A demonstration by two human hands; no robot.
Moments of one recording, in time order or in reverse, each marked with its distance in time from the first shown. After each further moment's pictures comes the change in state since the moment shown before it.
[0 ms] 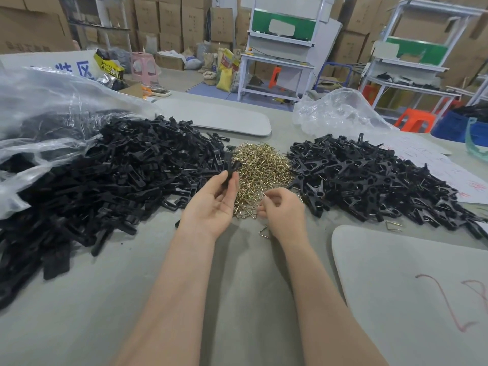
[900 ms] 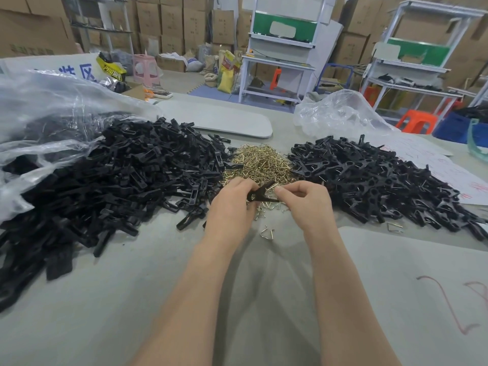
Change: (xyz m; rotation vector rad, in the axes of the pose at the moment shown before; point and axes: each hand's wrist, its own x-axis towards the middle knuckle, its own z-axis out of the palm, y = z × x) left_hand 0.006 -0.028 -0.013 1.951 -0.073 0.951; right_hand 0.001 -0.025 -0.038 0.052 0.057 0.042
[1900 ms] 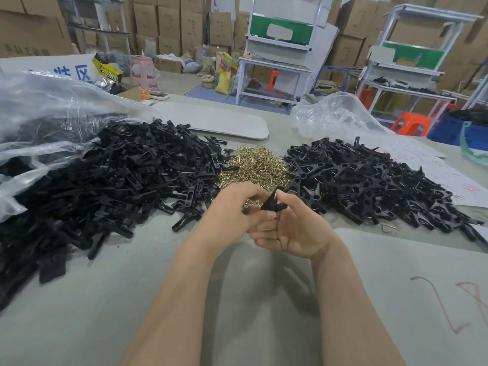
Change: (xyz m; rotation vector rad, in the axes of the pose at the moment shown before) left_hand -0.001 0.008 -0.020 -0.307 -0.228 0.111; right_hand -0.006 0.011 -0.014 0.659 -0.887 0.509
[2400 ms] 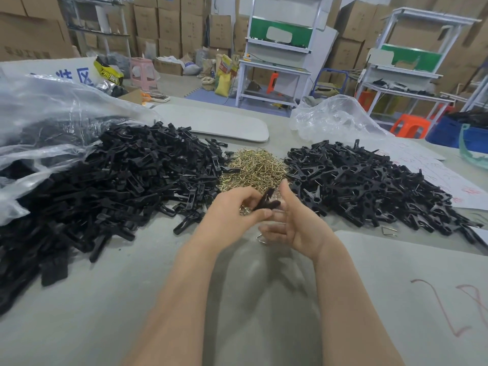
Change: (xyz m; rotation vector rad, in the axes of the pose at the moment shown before) left_hand 0.002 -0.008 0.001 0.070 0.025 -0.100; right_hand 0.008 0.000 0.001 -0.179 0.281 -0.123
